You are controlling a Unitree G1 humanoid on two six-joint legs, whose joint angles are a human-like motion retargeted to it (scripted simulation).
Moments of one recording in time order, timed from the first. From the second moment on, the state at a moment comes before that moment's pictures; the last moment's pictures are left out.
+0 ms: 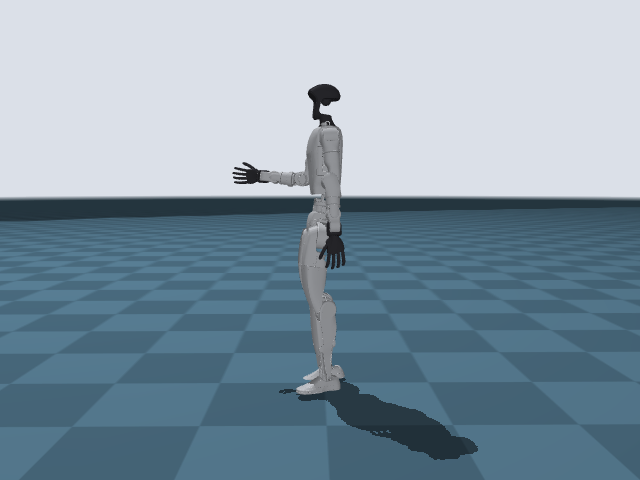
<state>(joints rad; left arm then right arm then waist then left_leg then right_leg) 0.05 0.19 -0.01 1.53 -0.06 0.01 -0.03 -0.32 -0.30 -0.42 0.30 0.24 0.03 -0.30 0.01 -0.05 0.13 0.17 -0.02 0.38 0.01 -0.09 0.00 0.21 -0.07 -0.25 0.02 0.06 0.04</state>
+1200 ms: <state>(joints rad) 0.07 0.18 0.00 1.56 -0.06 0.02 -0.03 -0.67 -0.52 -0.32 -0.24 -0.37 -0.19 -0.98 -0.02 -0.07 0.08 0.16 -0.03 0.33 0.01 -0.10 0.00 0.21 -0.07 -0.30 0.02 0.05 0.04</state>
